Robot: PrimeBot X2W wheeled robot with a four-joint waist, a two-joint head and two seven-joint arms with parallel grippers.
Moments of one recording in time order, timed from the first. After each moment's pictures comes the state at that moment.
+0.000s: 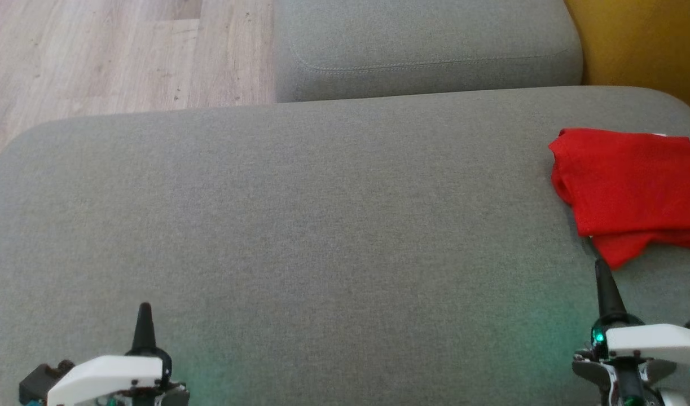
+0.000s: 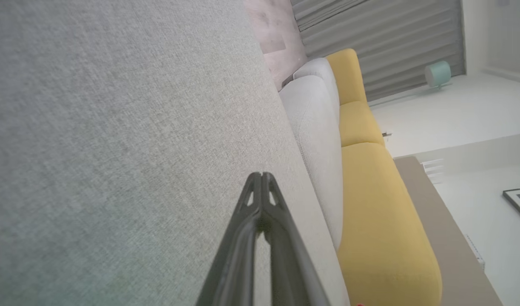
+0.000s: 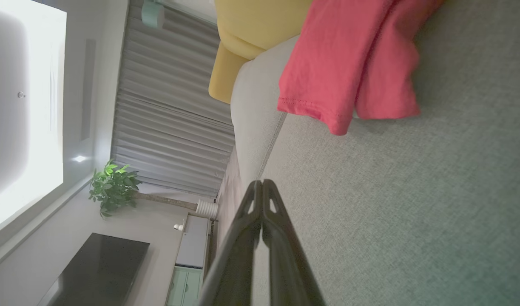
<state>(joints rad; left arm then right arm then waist) 0.02 0.13 -0.11 0.25 -1.37 0.00 0.01 0.02 -0.05 -0.07 0.26 1.24 0.13 0.04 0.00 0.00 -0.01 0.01</state>
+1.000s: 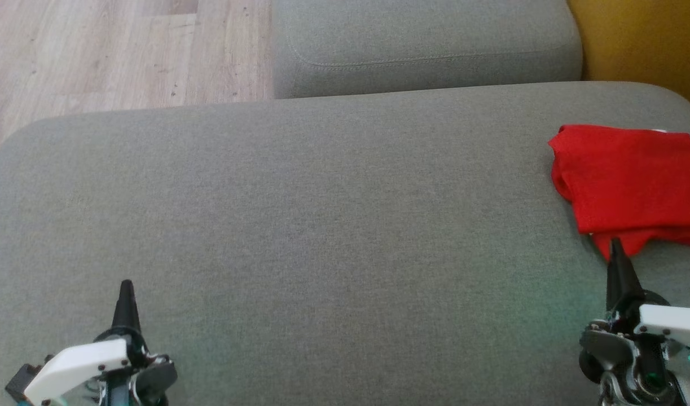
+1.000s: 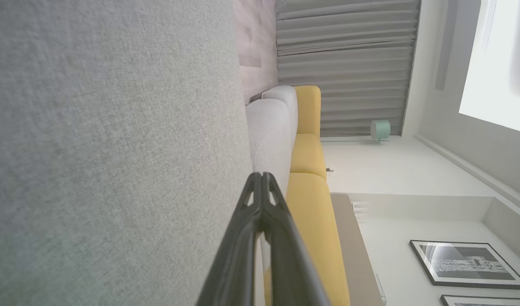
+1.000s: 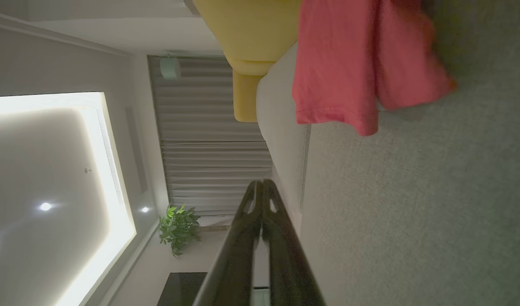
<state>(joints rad) -0.04 0.06 0.04 0.27 -1.59 -0.11 0.09 -0.05 -0.05 -0.10 0.27 1.58 0.13 0.08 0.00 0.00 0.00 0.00</state>
